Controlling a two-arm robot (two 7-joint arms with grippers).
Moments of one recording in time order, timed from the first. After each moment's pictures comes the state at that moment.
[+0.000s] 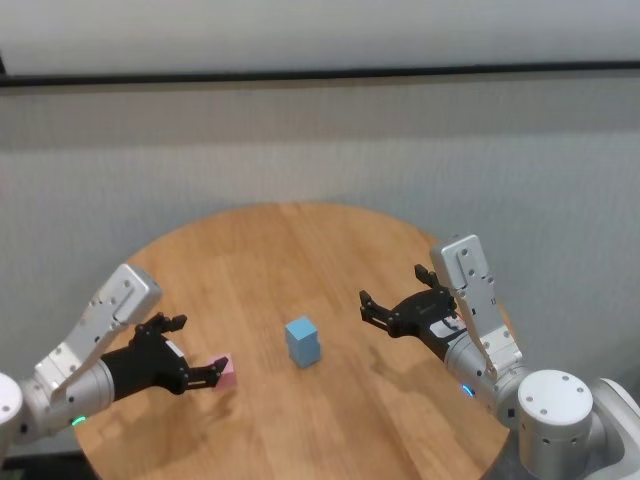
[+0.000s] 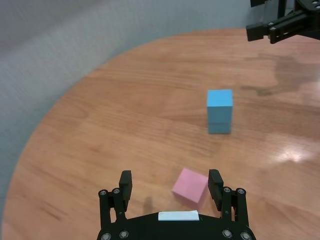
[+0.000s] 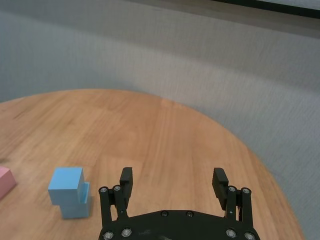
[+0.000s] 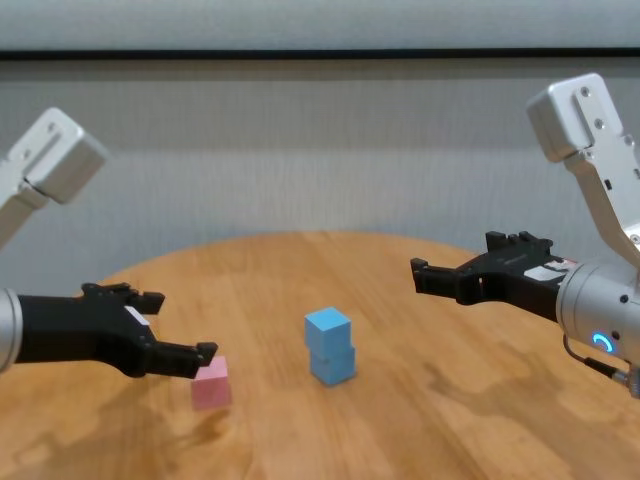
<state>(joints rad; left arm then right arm) -0.38 0.48 0.44 -1.22 -0.18 0.03 -0.55 0.34 0.14 -0.30 -1.22 0.01 0.08 0.21</state>
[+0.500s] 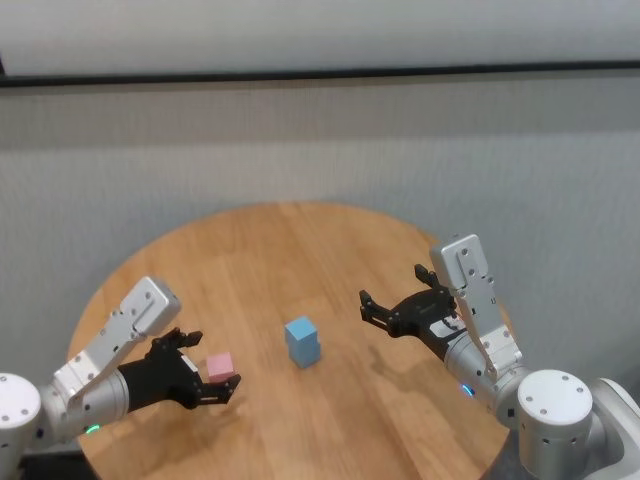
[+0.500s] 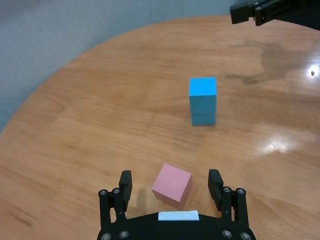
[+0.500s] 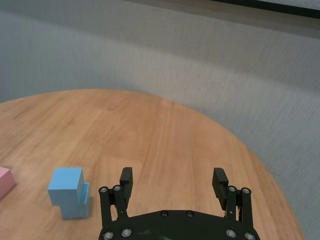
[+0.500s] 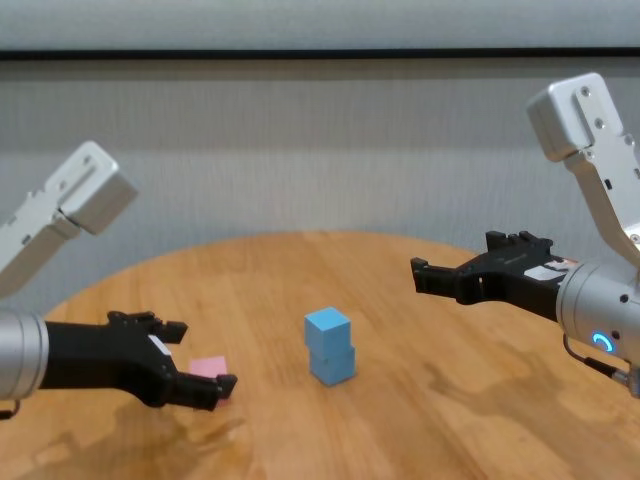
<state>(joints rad) -0.40 0.46 0.48 -1.18 -0.16 0.05 -0.57 0.34 0.14 -0.30 -1.22 0.01 0.08 0.21</state>
